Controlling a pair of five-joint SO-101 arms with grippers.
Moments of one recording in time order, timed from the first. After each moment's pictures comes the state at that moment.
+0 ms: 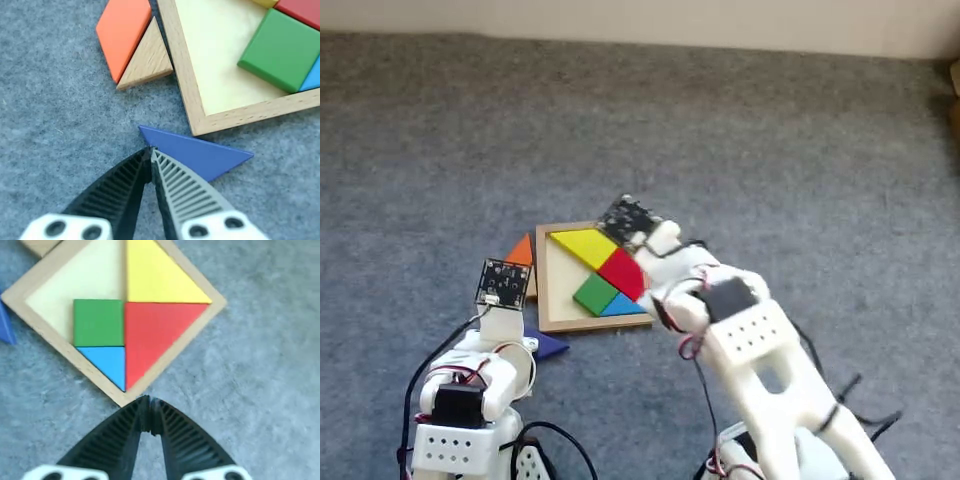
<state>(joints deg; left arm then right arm) -1.5 -101.3 96.0 74.8 1.6 -31.3 -39.6 51.8 52.3 28.7</state>
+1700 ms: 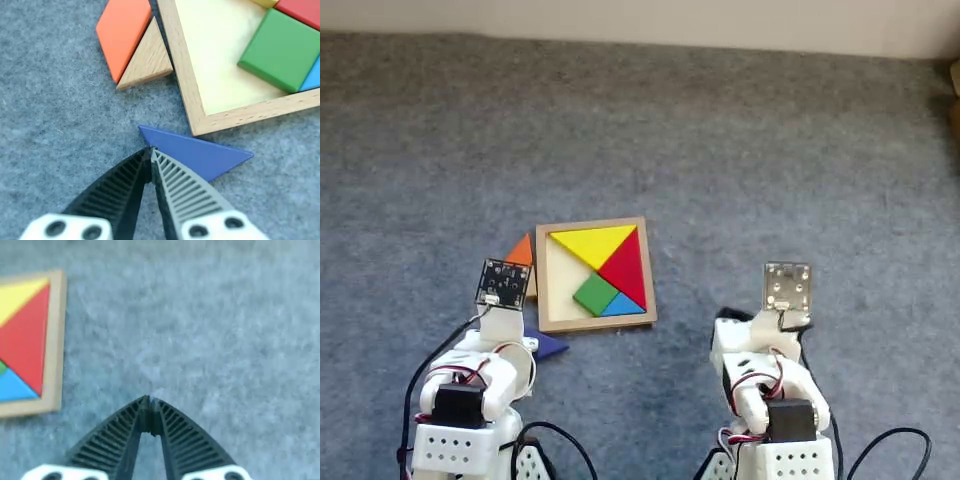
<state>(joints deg) -1.5 -101.3 96.0 74.8 1.6 -10.1 -104.2 95.8 63.1 -3.6</state>
